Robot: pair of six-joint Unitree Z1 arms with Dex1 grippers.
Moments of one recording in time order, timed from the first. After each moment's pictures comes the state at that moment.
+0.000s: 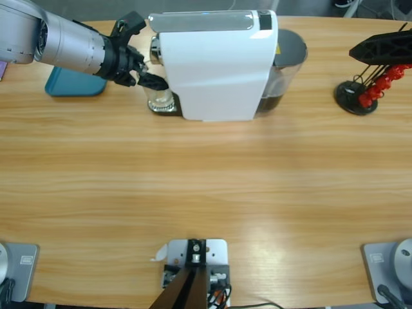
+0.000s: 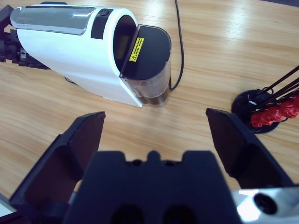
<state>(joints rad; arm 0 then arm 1) -0.60 1.85 -1.10 0.12 -0.16 0.22 0.72 1.15 -1.07 0.66 -0.19 0.38</state>
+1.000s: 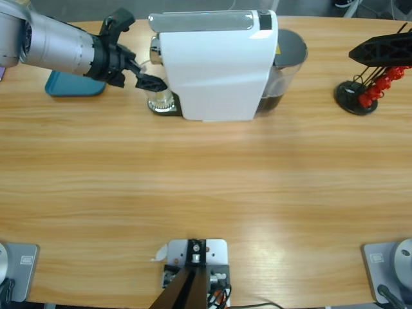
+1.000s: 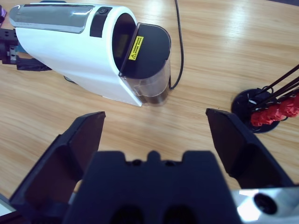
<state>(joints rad) -0.60 1.78 -1.06 0.12 -0.14 0.13 0.72 1.15 -1.07 0.66 -0.19 0.38</state>
